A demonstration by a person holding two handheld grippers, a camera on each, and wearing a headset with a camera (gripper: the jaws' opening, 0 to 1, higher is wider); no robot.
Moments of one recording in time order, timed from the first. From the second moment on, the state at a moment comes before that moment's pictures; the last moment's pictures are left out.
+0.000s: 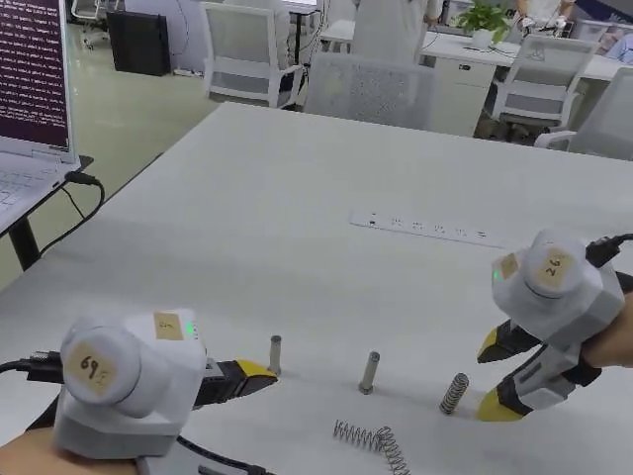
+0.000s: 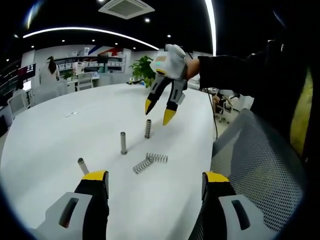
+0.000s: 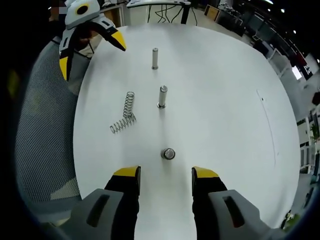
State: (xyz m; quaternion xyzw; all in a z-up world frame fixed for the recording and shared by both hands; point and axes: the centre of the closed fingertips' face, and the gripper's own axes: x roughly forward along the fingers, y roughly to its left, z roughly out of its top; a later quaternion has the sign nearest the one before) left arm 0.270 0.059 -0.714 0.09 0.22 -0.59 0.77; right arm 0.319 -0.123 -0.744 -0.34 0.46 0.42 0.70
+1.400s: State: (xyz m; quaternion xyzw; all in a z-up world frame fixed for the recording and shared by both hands) left arm 0.285 0.030 -0.739 0.17 0.22 -0.64 0.71; right arm 0.268 -0.129 -0.723 -0.28 0.43 0.38 0.77
